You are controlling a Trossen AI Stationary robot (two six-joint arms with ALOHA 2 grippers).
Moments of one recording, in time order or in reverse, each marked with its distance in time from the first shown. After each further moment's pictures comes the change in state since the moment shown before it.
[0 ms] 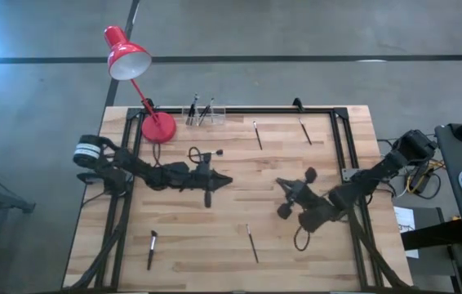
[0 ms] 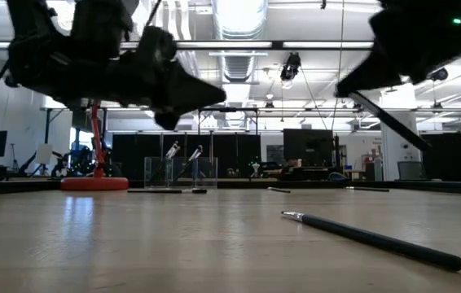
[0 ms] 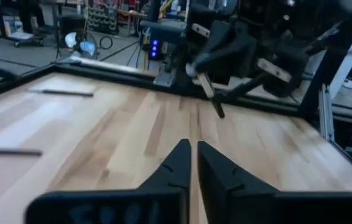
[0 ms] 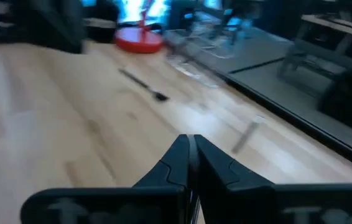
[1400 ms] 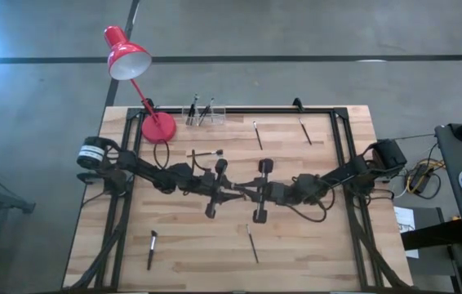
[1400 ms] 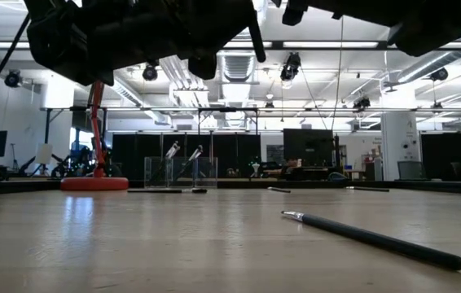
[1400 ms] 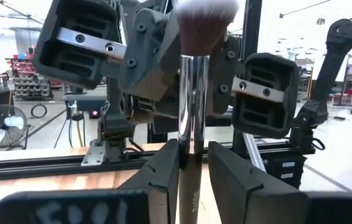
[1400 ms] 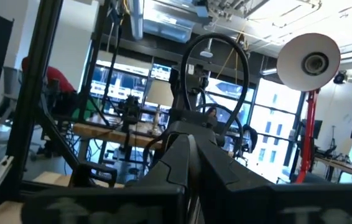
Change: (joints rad) left arm -0.067 0.043 0.184 0.106 0.212 0.142; right arm -0.293 0.347 0.114 1.427 -0.858 -0.977
